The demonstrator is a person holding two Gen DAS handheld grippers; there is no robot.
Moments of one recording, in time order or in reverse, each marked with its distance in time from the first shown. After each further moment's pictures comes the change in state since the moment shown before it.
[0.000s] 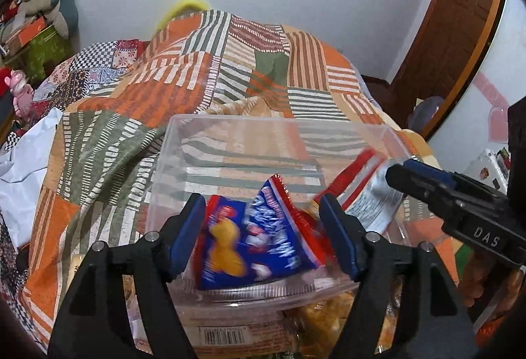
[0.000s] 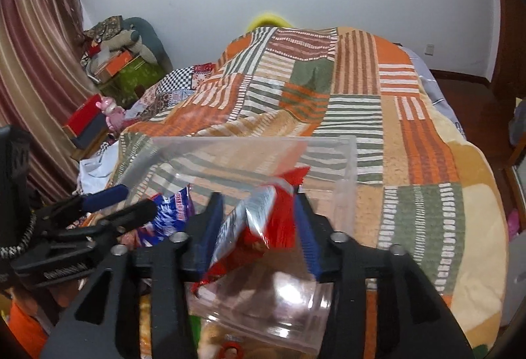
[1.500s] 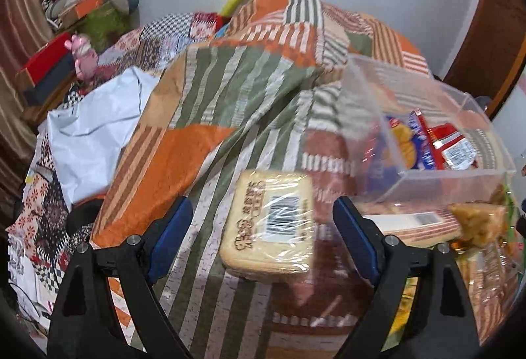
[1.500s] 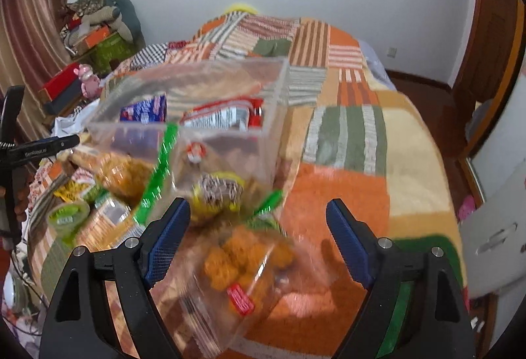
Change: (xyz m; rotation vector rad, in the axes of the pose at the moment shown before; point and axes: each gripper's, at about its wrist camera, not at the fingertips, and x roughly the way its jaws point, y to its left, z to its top) left arm -0.034 0.127 -0.070 -0.073 0.066 0.229; right arm -0.068 -0.002 -0.098 -0.057 0.034 -0.211
